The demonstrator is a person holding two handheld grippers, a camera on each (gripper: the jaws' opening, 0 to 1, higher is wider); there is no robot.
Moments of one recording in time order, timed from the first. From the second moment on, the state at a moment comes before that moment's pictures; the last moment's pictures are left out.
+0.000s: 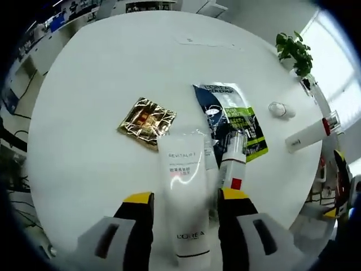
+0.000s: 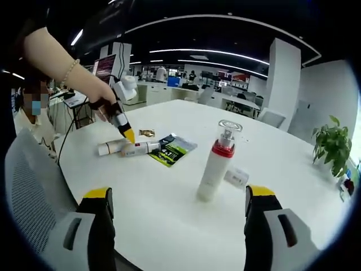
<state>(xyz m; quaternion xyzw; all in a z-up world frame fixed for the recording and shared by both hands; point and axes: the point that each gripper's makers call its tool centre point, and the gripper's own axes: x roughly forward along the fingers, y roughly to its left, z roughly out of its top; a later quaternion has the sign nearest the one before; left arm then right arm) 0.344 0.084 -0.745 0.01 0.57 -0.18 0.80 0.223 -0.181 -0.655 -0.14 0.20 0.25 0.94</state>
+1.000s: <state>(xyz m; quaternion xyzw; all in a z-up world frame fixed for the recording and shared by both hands) 0.347 0.081 -0.758 0.14 0.58 -0.18 0.79 0.224 -0.182 -0.657 -0.14 0.20 0.25 0.94</state>
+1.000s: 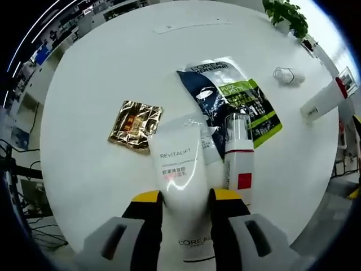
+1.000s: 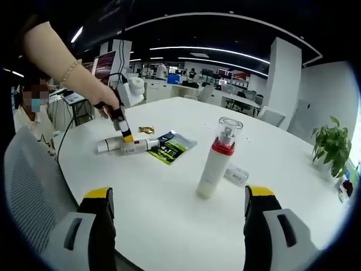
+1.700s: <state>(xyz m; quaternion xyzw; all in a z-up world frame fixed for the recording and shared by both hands) 0.340 0.094 -0.710 0.06 0.50 -0.18 0.84 0.216 -0.164 -0.664 -0.16 0.21 0.29 0.92</state>
